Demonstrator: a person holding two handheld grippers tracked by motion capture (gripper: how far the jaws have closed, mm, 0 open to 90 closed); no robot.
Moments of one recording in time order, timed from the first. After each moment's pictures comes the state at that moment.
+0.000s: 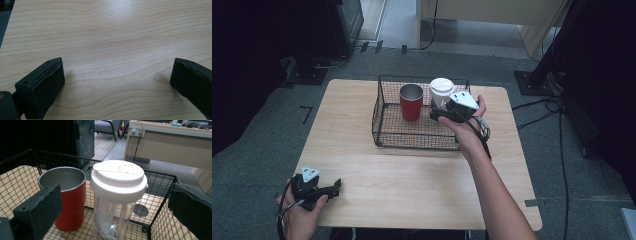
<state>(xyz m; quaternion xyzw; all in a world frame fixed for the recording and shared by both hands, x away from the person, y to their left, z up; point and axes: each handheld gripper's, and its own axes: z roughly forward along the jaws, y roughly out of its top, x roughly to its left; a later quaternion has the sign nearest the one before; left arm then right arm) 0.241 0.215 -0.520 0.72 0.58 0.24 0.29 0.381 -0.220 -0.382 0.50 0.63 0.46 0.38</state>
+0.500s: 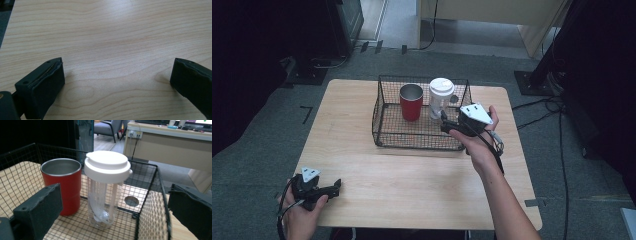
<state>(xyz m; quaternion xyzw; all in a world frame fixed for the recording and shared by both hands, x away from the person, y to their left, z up) 0.241 0.215 -0.521 0.73 0.58 0.24 0.29 0.341 -0.247 -0.388 0.49 0.63 0.46 0.40</state>
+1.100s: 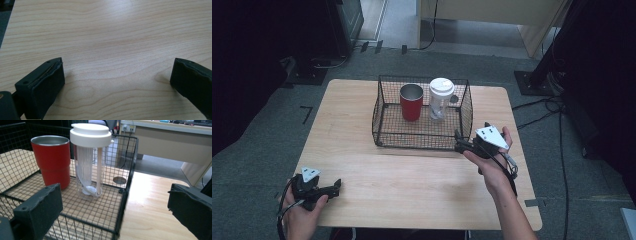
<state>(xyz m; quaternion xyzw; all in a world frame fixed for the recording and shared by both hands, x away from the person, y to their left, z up) 0.241 0.215 -0.521 0.72 0.58 0.24 0.29 0.295 -0.283 -0.424 0.50 0.62 0.45 0.39</state>
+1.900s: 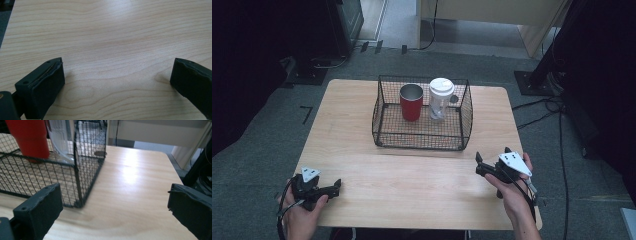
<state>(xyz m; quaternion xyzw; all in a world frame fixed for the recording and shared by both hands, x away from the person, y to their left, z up) 0.241 0.215 -0.521 0.73 0.58 0.24 0.29 0.244 -0.344 -0.474 0.55 0.61 0.42 0.39</state>
